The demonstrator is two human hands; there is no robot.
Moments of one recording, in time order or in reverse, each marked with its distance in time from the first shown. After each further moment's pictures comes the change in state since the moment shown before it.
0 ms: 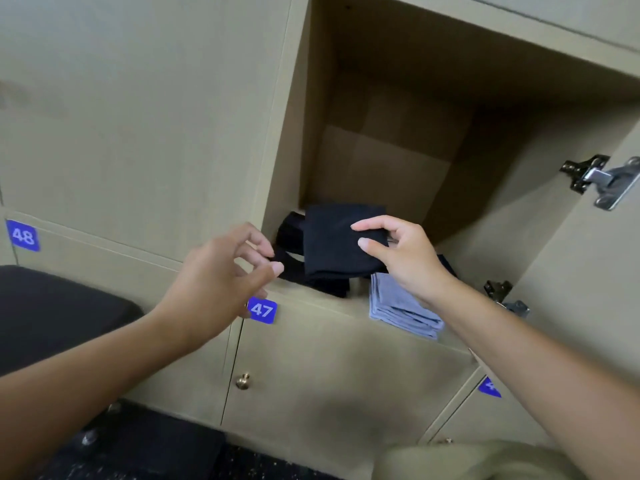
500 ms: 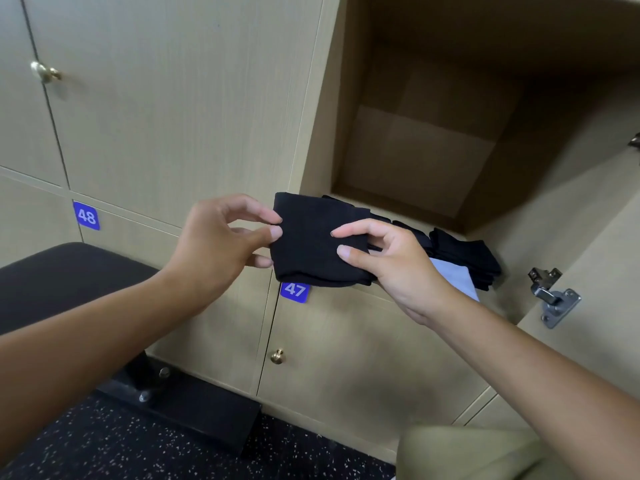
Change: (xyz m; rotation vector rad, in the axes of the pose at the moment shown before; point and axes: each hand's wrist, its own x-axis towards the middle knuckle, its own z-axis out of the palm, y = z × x) left_hand -0.002 0.000 -0.026 -0.209 0.153 -0.078; right_hand -0.036 -0.021 0.056 0.234 -0.193 0.047
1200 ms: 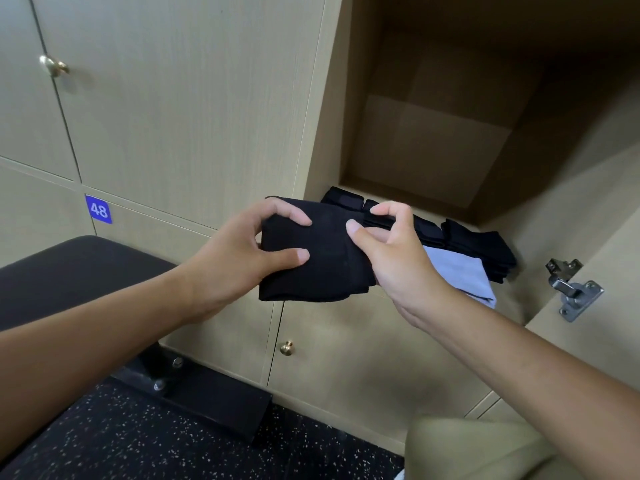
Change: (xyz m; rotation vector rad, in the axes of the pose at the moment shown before) left_hand -0.011 -0.005 0.002 -0.043 -0.334 -0.036; right_hand -0.004 -0.009 0.024 0.109 0.185 0.165
